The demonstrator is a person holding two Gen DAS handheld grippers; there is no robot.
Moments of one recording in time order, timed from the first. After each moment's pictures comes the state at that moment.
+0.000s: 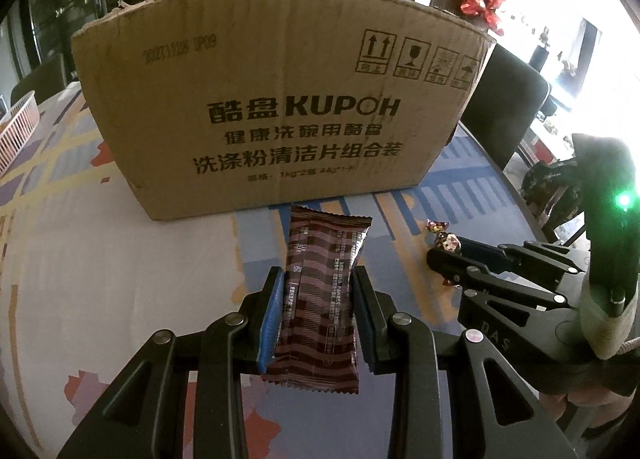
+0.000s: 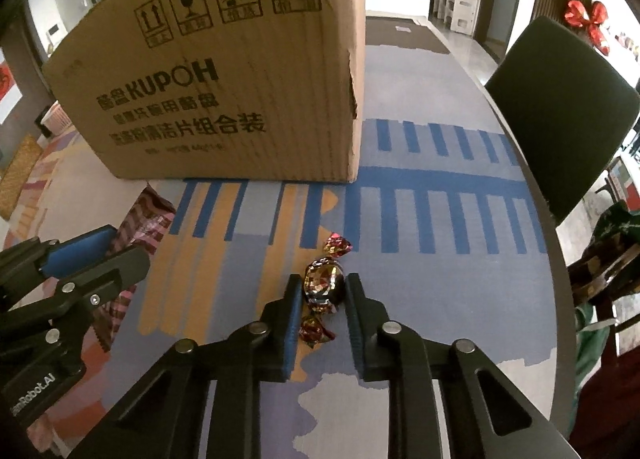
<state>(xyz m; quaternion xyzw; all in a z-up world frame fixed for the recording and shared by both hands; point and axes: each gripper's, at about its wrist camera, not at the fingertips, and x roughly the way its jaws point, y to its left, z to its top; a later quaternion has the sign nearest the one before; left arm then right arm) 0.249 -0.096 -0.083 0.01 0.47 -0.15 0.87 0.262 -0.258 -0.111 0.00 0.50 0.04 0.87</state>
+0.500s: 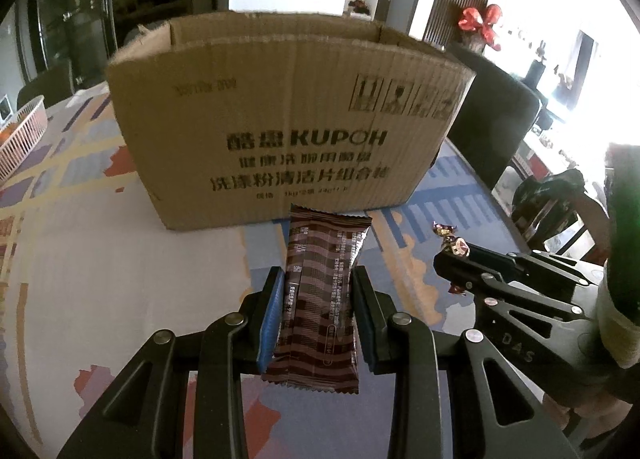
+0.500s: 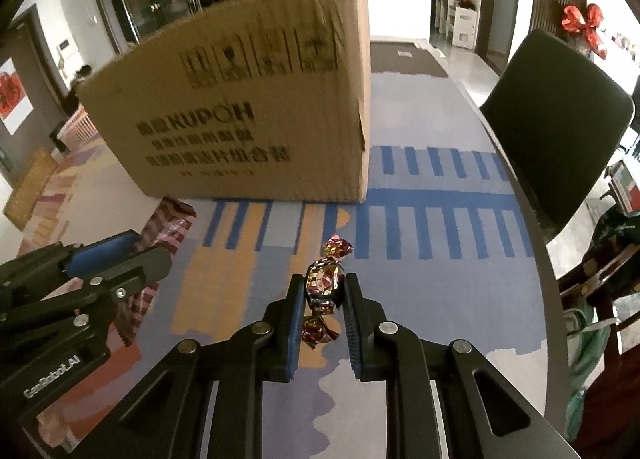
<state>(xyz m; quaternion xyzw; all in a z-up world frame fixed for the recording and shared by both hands) 0.230 -0.086 -0.057 0.00 0.44 -0.15 0.88 0.236 -0.254 -0.081 0.02 0.46 0.06 0.89</state>
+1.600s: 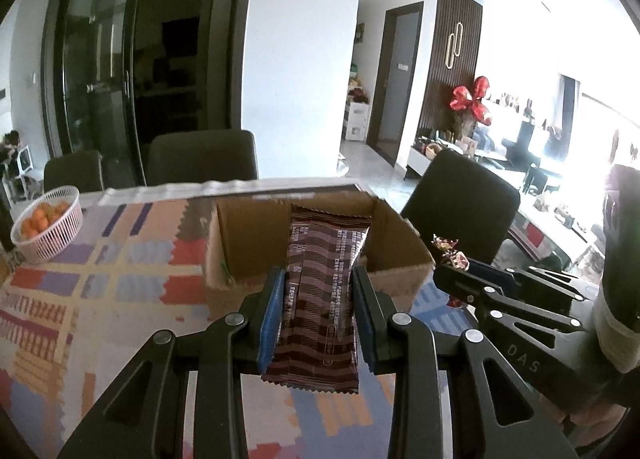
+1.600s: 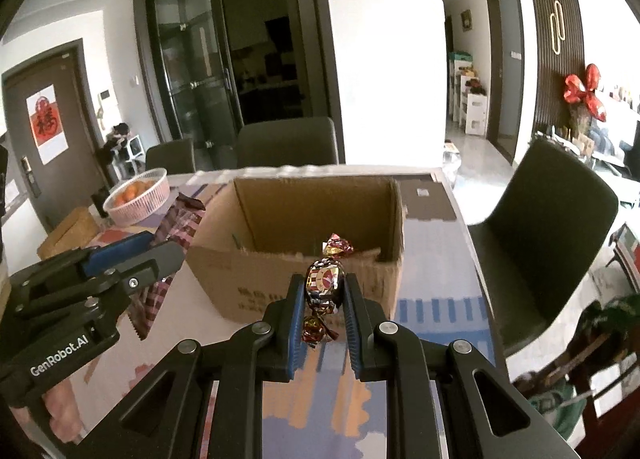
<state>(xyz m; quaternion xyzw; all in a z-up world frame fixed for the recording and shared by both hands) 0.228 -0.052 0.076 -0.01 0.29 -0.14 0.95 0.226 -0.228 0.057 0.01 0.30 0.09 0.95</state>
